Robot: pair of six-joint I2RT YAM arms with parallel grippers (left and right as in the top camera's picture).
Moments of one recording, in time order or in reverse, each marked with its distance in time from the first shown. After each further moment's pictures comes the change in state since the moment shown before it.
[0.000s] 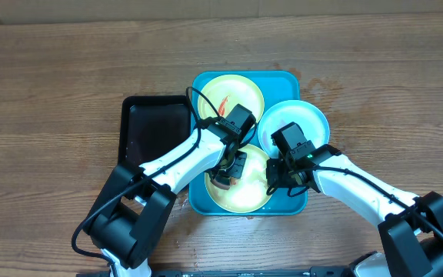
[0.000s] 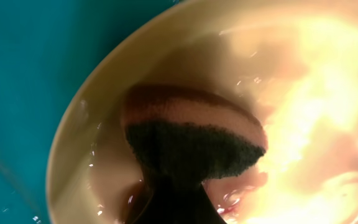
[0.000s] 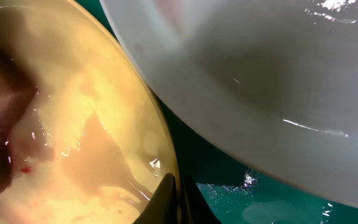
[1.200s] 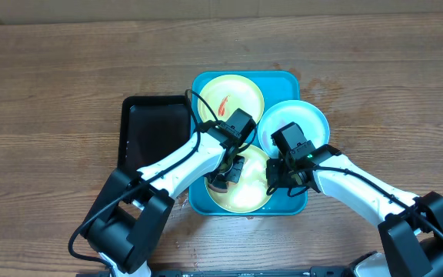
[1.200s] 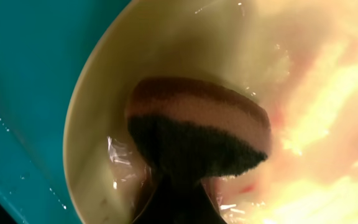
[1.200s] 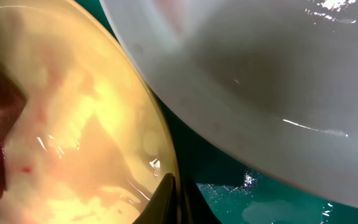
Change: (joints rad) left arm -0.014 -0.027 -0.025 -0.041 -0.049 -0.013; right arm 0.000 0.000 0.000 0.000 0.000 0.000
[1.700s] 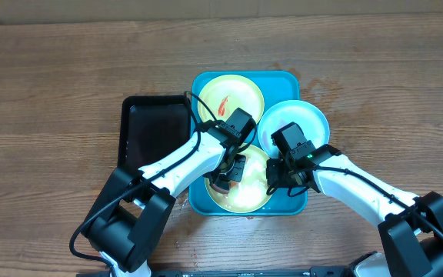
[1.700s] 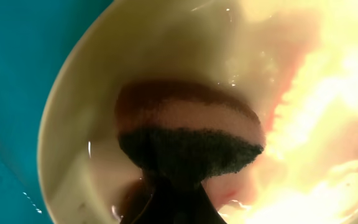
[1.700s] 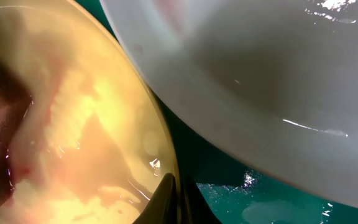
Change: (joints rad) left arm -0.002 0.008 0.000 0.021 0.058 -0.058; right arm 0.000 0.000 0.000 0.000 0.000 0.000
